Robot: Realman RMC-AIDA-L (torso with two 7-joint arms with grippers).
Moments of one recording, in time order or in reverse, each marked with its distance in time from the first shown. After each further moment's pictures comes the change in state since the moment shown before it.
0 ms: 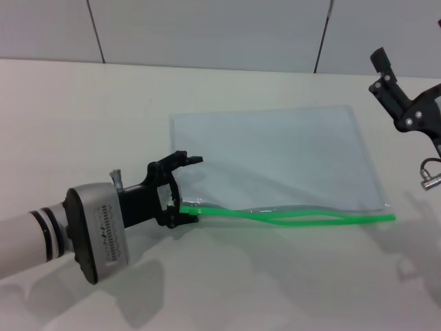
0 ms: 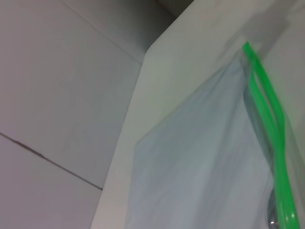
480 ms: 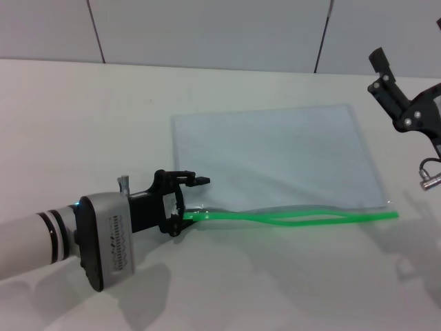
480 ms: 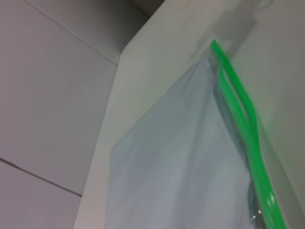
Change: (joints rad) left arm -0.008 0.000 0.000 0.017 0.060 -0.048 0.032; right arm 0.002 0.000 -0.003 0.000 0.000 0.000 0.000
